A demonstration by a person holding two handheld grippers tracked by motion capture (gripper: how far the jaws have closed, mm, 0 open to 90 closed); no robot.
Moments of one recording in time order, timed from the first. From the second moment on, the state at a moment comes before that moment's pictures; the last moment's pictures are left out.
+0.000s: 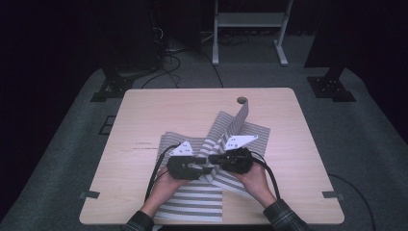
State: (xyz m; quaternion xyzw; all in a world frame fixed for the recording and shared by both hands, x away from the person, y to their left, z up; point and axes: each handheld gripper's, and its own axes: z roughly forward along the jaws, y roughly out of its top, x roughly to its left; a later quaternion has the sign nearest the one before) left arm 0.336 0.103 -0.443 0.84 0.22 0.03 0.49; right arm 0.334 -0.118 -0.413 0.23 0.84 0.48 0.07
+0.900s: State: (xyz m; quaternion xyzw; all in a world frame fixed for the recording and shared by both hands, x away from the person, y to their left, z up) left arm 0.339 0.108 -0.442 0.84 0.28 0.03 0.47; right arm 0.323 -0.148 -0.405 0.26 0.83 0.48 0.11
